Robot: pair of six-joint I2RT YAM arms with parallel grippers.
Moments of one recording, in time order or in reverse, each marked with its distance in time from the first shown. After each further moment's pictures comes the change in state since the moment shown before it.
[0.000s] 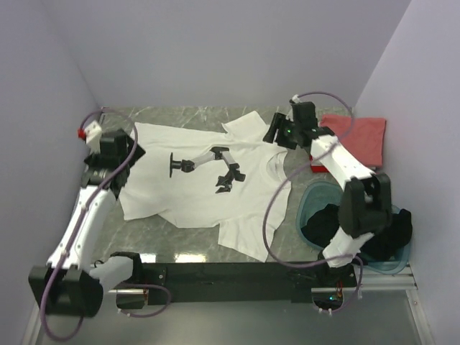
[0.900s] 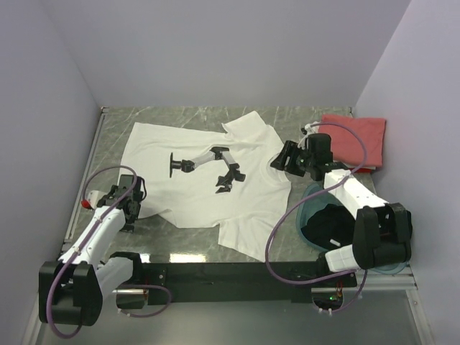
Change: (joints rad) left arm -0.002 -0.143 -0.514 -0.213 -0.095 -0.792; right arm -0.075 -0.372 -0.550 0.259 -0.163 0.008
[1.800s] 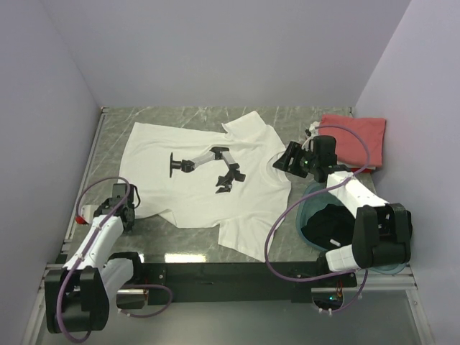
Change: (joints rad) left arm 0.114 -0.055 -0.113 0.060 0.002 -0.092; right arm -0.060 0.000 -0.043 0.060 -0.077 0.003
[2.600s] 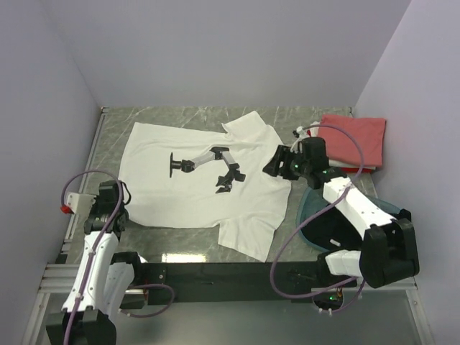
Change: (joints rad) left arm 0.045 -0.241 0.044 0.076 -0.101 0.290; right arm 0.139 -0.117 0.002 -0.081 0.065 0.003
